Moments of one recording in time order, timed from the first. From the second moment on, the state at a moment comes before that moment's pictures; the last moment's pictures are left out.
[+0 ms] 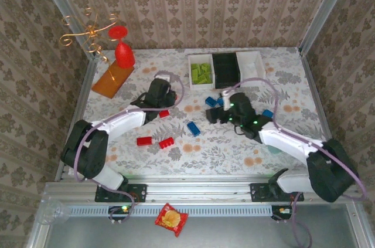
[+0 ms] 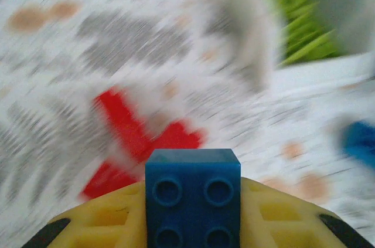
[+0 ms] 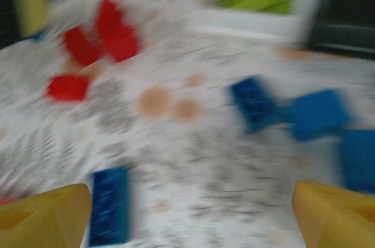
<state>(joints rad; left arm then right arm) -0.61 1.55 0.95 -0.03 -0.20 -0.29 0.51 1.27 0.65 0.03 0.03 0.27</state>
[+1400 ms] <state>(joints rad) -0.69 1.78 1.40 -0.13 0.03 -0.17 0.63 1.26 0.58 -0.01 0.28 0.39</state>
